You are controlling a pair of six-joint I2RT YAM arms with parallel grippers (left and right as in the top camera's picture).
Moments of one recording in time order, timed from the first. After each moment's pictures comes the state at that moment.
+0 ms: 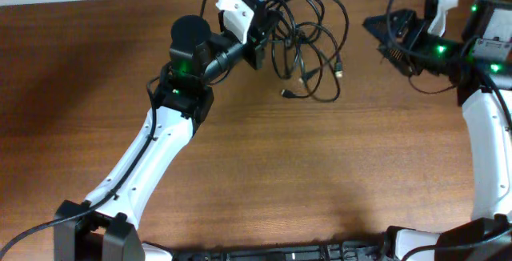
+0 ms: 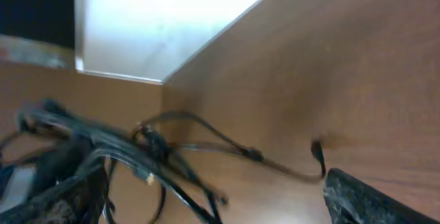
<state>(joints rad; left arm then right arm) -0.40 1.59 1.23 0.30 0.50 -0.04 -0.24 1.46 1.34 -0.64 -0.91 0.55</state>
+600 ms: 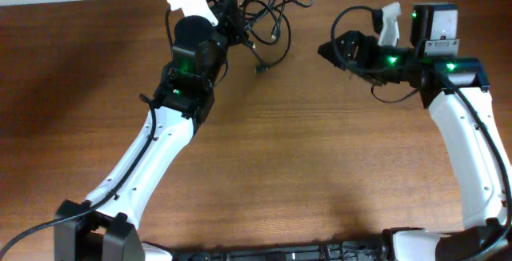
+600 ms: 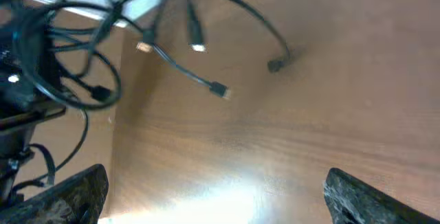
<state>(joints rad) -0.41 1.59 1.23 0.23 -0.07 -0.63 -0.01 1.46 1.34 -0.71 -0.73 0.42</state>
